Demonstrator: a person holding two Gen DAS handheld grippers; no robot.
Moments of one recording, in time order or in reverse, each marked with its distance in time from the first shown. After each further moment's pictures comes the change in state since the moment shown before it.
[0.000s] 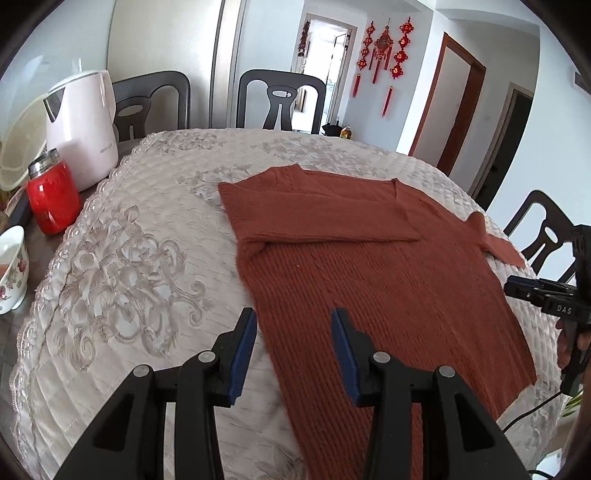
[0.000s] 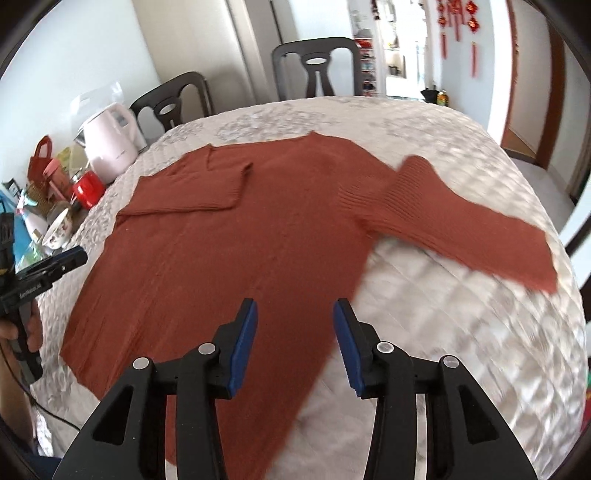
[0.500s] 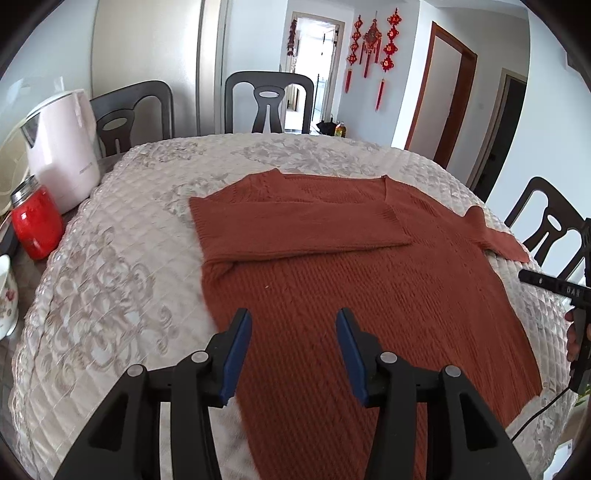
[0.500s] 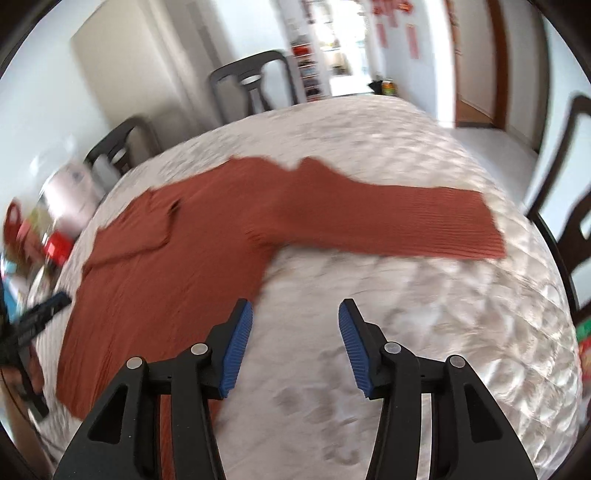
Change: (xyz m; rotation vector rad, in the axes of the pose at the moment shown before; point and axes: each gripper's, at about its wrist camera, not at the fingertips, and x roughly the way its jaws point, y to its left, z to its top) left arm 0.020 -0.028 0.015 0.055 0.005 0.012; right arm -0.012 -0.075 0.000 0.266 -0.064 -0.083
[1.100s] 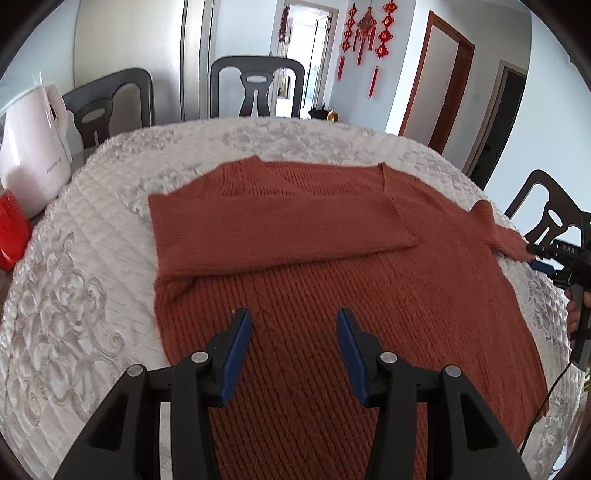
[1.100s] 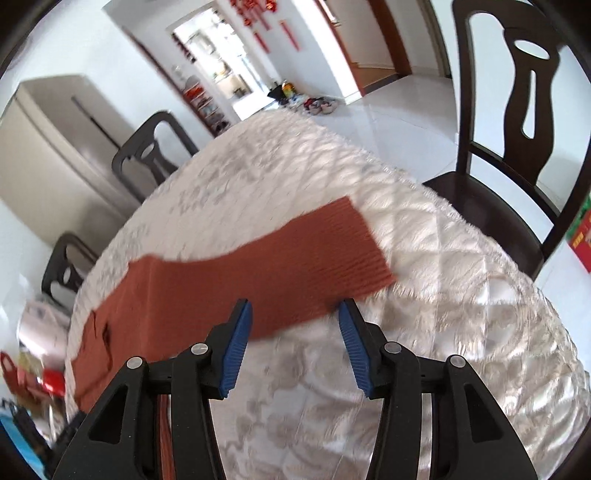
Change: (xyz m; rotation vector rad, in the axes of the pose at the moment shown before) left arm 0.041 -0.011 0.011 -0.002 0.063 -0.038; right arm 0.007 -0.096 0.031 0.409 -0.095 -0.076
